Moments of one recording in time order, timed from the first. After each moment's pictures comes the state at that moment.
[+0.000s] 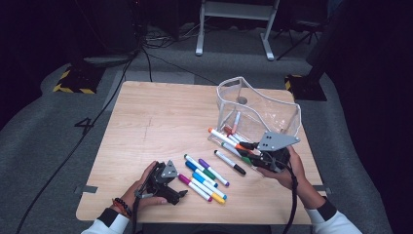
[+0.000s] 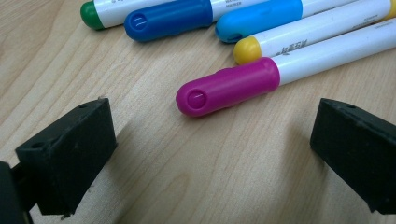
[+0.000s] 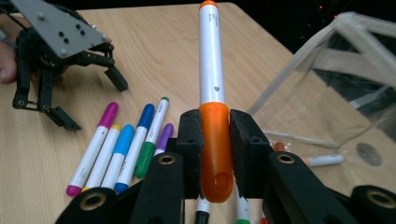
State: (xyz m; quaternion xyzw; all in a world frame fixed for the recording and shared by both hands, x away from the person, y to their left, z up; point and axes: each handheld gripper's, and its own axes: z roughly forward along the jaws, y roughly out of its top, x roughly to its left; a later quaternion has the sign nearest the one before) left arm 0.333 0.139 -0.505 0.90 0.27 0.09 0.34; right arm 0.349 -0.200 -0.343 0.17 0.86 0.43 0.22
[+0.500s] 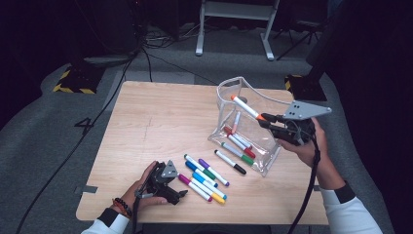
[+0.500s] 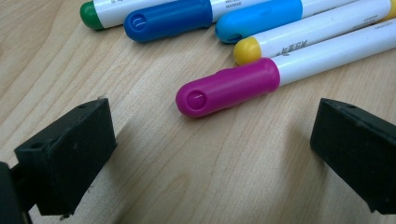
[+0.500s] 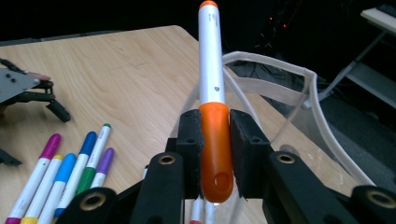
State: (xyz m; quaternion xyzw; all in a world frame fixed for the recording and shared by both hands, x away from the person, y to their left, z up) left arm 0.333 0.139 -0.505 0.90 0.27 0.09 0.34; right arm 0.388 -0.242 -0.285 0.22 0.83 0.43 0.26
